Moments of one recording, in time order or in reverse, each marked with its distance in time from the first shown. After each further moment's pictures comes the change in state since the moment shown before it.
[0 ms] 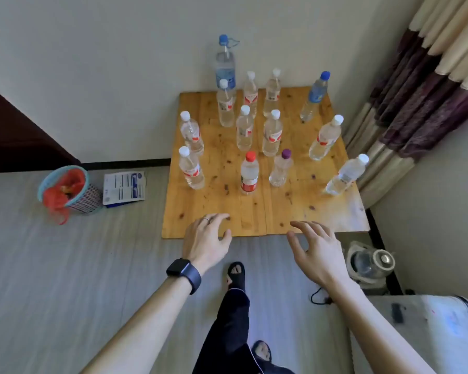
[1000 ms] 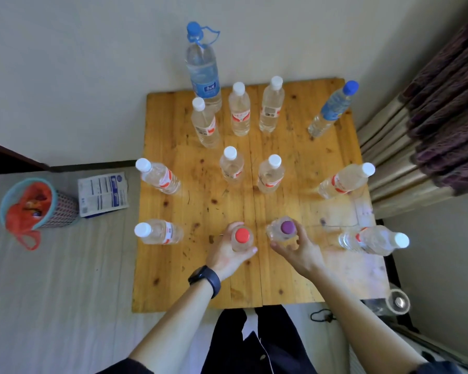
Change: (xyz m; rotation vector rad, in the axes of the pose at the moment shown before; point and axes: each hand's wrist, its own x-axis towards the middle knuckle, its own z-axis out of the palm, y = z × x) left_hand 0.266 0.018 0.076 -0.446 -0.342 -0.321; right_hand 0.293 0.055 0.070 0.362 -0.433 0.442
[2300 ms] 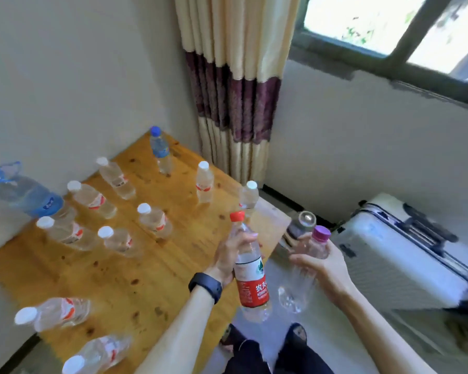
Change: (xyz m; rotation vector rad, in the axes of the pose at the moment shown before) left_hand -0.088 0.140 0.076 -0.347 -0.907 0.076; right_hand -0.256 0.071 -0.012 1.059 0.867 -0.003
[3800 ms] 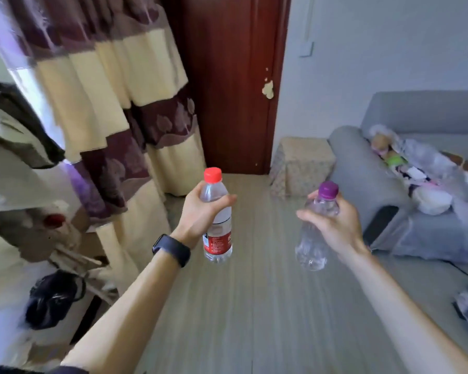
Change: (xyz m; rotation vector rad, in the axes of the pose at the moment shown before) left_hand -0.522 -0.620 0.990 0.901 -1.821 0.046; right_hand -0.893 0.216 -0.707 0.258 2.230 -0.038
